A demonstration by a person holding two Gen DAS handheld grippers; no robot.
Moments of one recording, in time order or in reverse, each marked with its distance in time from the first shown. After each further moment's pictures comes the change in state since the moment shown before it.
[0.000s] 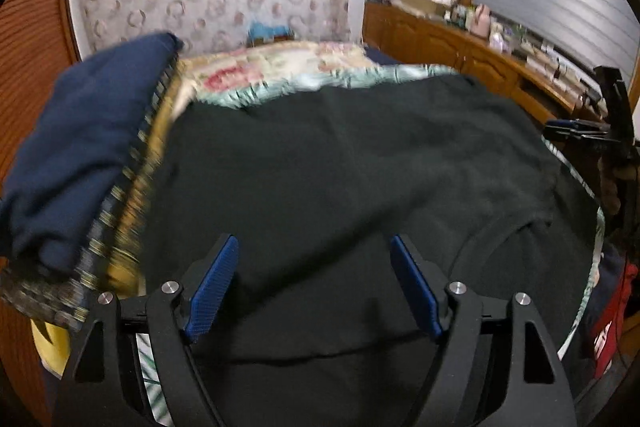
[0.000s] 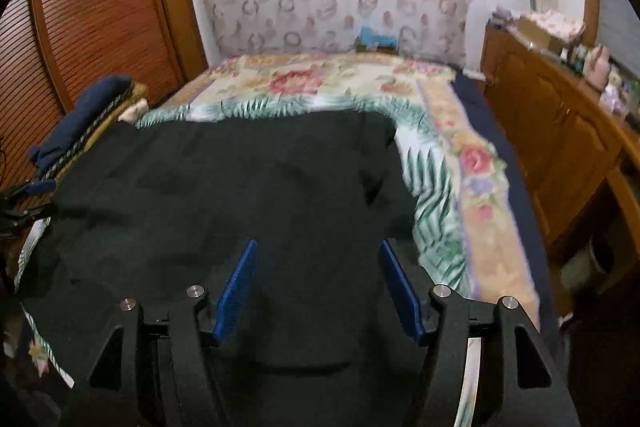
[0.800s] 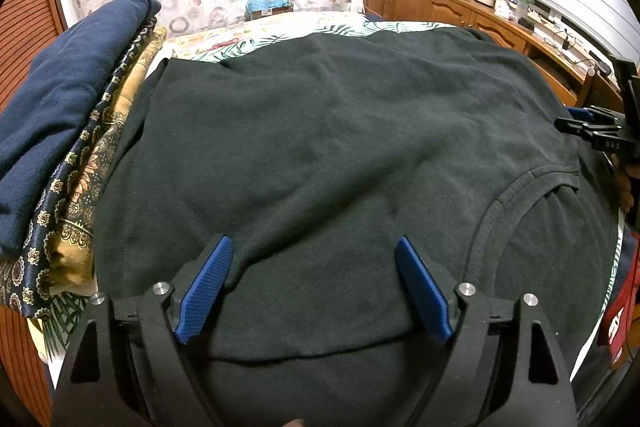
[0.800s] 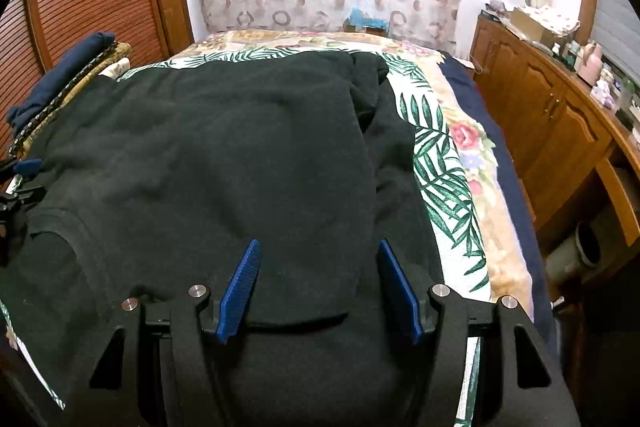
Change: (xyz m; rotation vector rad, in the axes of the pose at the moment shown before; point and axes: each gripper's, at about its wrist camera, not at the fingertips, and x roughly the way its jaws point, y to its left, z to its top) left arm 0.026 -0.020 -0.012 0.029 0.086 0.033; right arm -0.005 -0.002 -0.001 -0.040 0.031 -0.065
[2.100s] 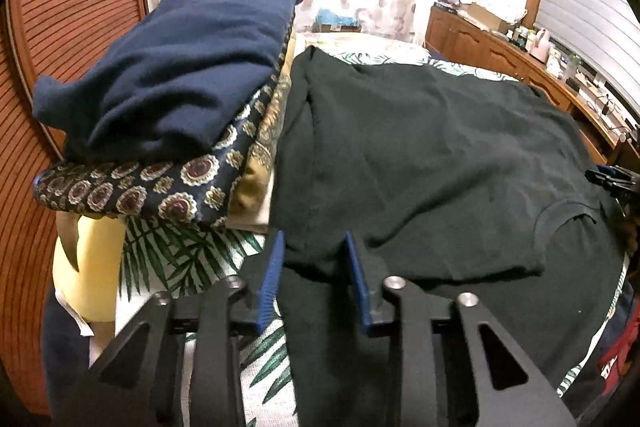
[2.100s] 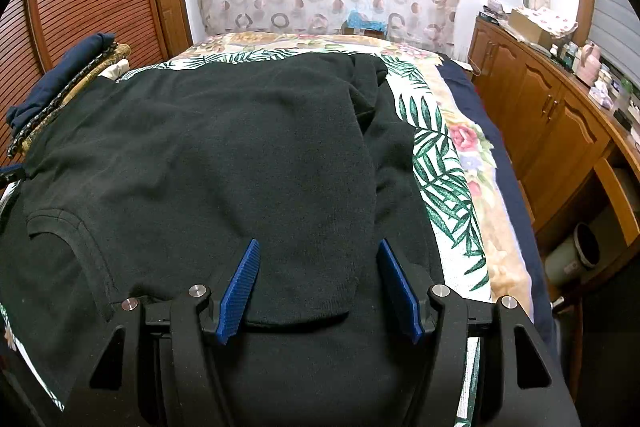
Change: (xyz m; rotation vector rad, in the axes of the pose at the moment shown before) left arm -0.040 0.085 -0.044 -0.217 -0.078 0.110; right arm 0.018 0.012 -0.007 -0.003 -0.007 -0.004
